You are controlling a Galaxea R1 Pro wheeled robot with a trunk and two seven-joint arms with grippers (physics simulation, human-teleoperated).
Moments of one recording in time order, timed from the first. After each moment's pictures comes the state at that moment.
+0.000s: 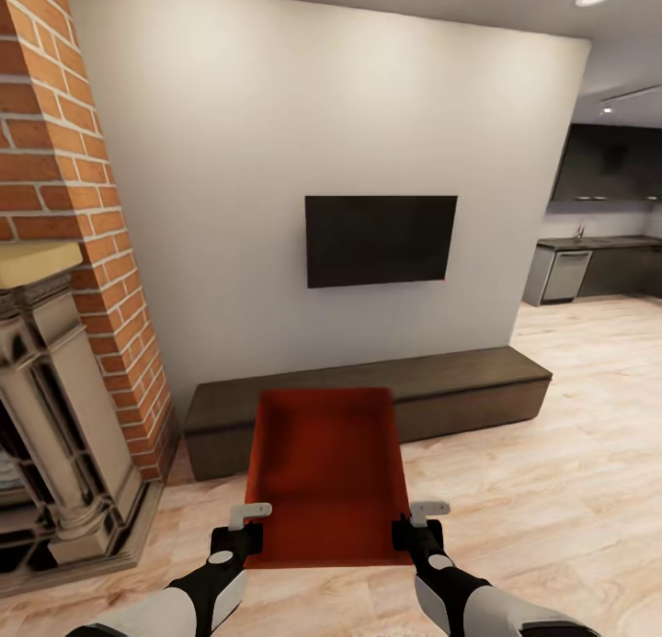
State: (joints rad) left arm -0.66 -0.10 -0.24 -0.07 0.24 -0.20 0.23; right arm -0.68 0.11 0.00 -0.01 0.07 -0.34 -0.15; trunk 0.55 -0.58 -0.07
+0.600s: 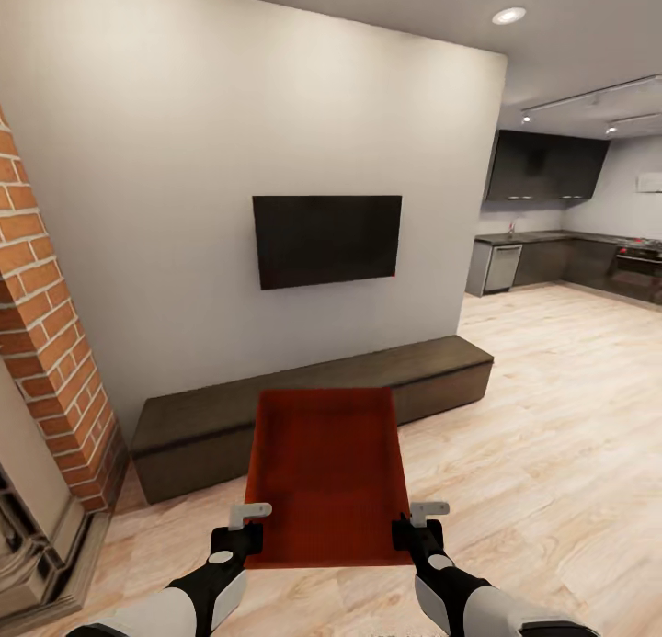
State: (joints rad) left arm -0.66 -0.10 -0.24 -0.07 0.24 -0.20 0.23; right arm -0.68 0.11 0.00 -0.01 0.07 -0.34 -0.15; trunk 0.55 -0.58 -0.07
